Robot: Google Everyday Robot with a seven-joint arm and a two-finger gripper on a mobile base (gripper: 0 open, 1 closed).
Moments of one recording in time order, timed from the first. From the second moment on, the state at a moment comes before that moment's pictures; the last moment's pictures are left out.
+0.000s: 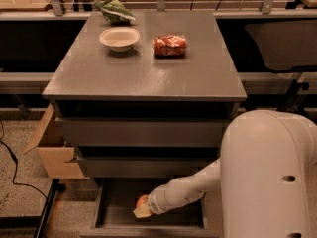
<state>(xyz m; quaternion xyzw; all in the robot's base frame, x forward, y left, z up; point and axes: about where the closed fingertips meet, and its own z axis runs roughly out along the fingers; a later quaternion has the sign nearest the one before) 0.466 0.051 0.367 -0.37 0.88 0.23 0.18</state>
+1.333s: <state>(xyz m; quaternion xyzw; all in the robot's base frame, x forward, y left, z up) 0.477 0.054 0.313 -0.46 0.79 0.30 0.28</state>
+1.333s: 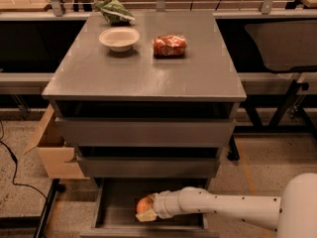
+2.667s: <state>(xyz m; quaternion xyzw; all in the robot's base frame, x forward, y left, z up) 0.559 0.090 0.229 -0.46 0.77 0.33 0.31</state>
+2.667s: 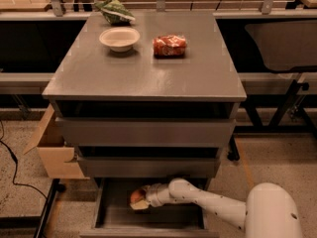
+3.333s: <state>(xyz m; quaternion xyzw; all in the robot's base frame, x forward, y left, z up) 0.557 0.093 0.227 -0.46 0.77 0.33 0.30</state>
